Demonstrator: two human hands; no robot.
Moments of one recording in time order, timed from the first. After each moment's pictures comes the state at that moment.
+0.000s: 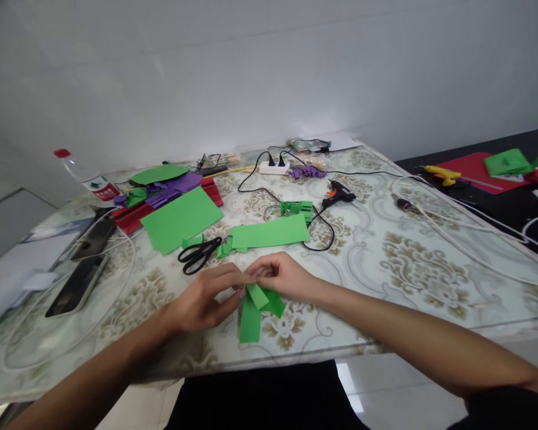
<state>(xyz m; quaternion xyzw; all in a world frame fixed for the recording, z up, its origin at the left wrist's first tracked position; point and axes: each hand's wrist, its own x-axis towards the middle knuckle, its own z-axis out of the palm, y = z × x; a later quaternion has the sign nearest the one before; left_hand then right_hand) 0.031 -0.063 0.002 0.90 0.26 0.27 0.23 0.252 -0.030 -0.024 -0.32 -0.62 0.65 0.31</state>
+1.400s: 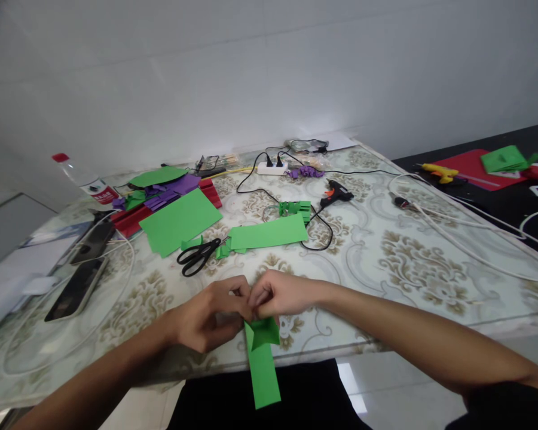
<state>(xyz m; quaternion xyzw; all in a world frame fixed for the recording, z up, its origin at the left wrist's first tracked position) 0.038 -0.070 0.005 0.89 0.20 0.21 0.35 0.255 -0.038 -0.018 -0.24 -0.67 0.70 0.10</state>
